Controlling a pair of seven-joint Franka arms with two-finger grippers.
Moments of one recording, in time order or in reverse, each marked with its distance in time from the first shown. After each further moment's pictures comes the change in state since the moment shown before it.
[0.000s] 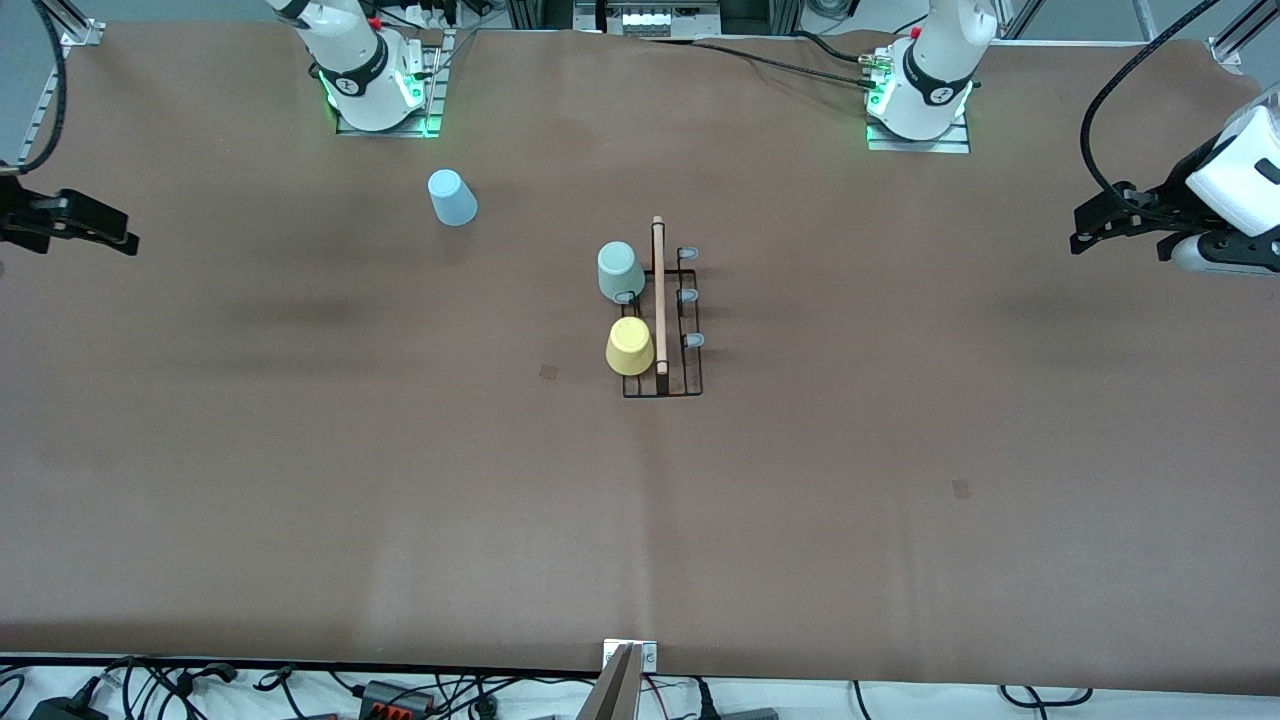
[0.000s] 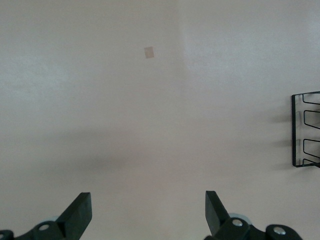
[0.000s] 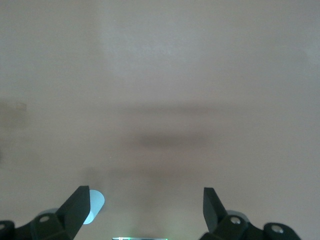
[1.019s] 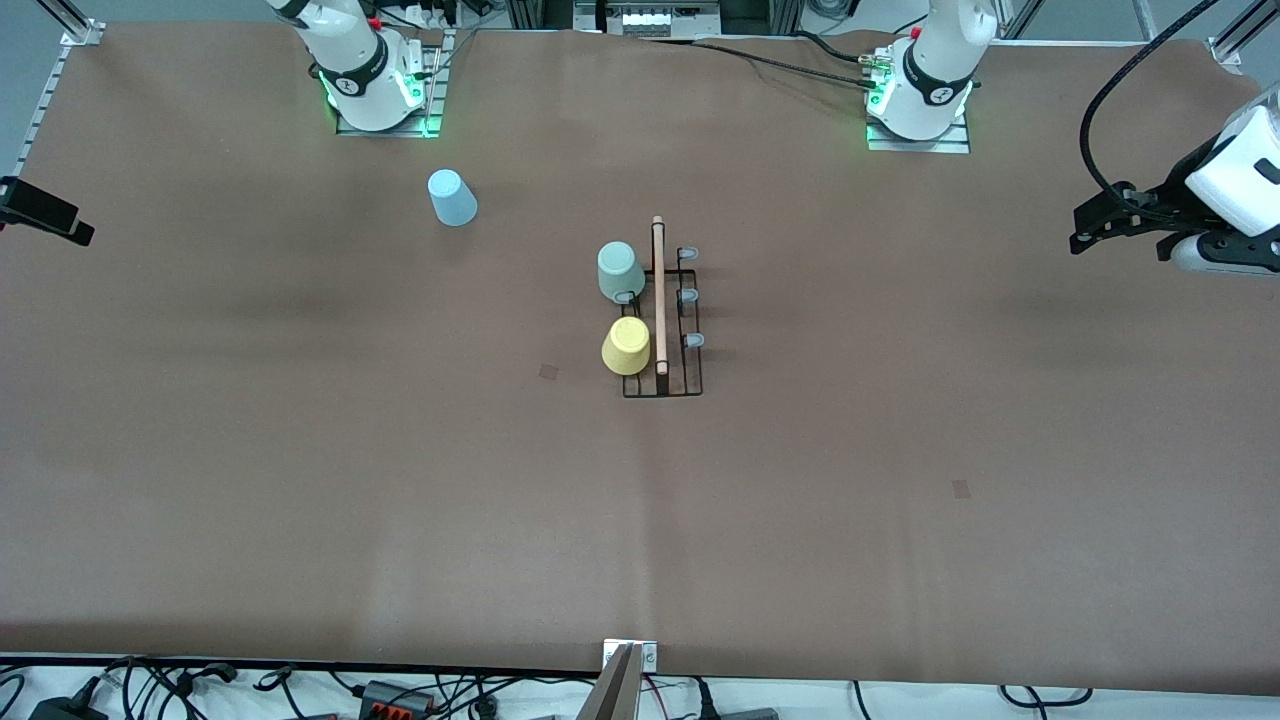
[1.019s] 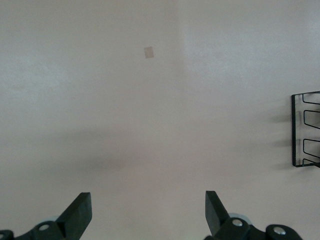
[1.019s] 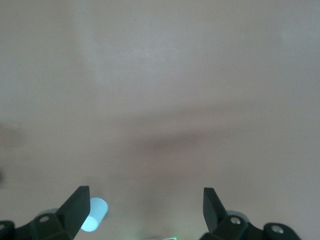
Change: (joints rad) left arm -0.001 0.000 0.000 0.000 0.000 0.000 0.000; right arm -0.065 -0.031 -0.028 0.001 0.004 -0.005 0.004
